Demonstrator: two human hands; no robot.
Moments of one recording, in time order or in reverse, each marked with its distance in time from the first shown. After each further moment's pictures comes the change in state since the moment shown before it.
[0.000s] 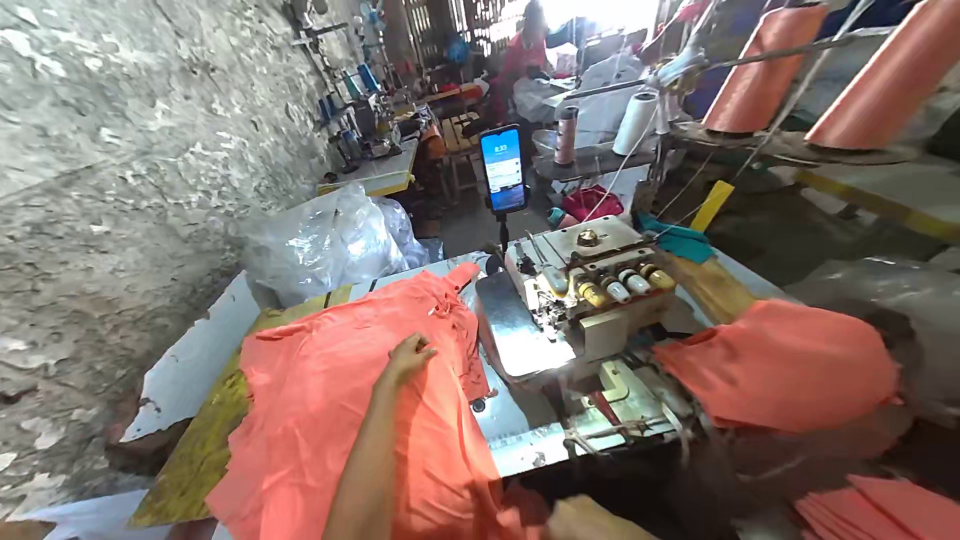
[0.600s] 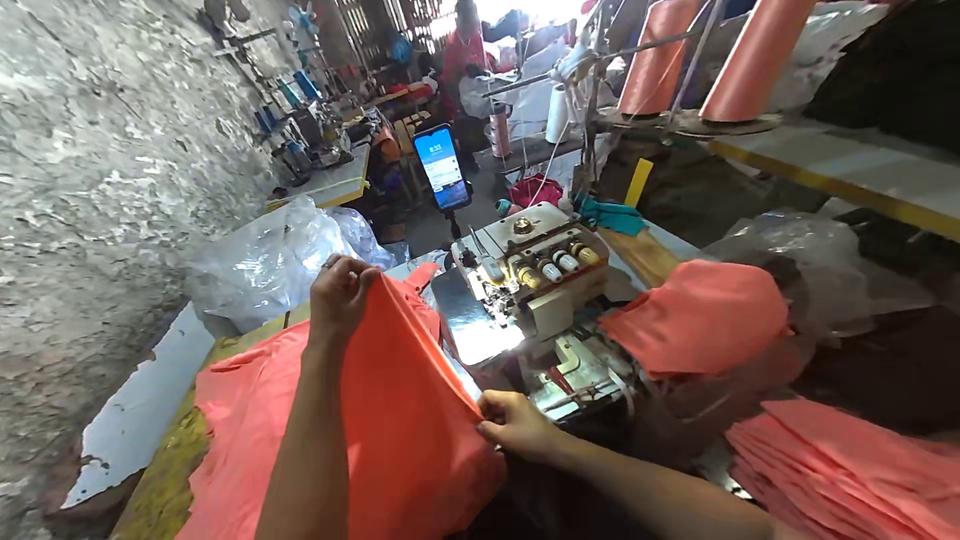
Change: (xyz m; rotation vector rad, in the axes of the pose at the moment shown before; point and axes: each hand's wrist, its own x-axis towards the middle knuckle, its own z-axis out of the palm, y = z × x) left_hand -0.059 0.130 -0.086 0.001 0.704 0.750; right_hand 0.033 0.007 -0.049 0.684 0.670 -0.034
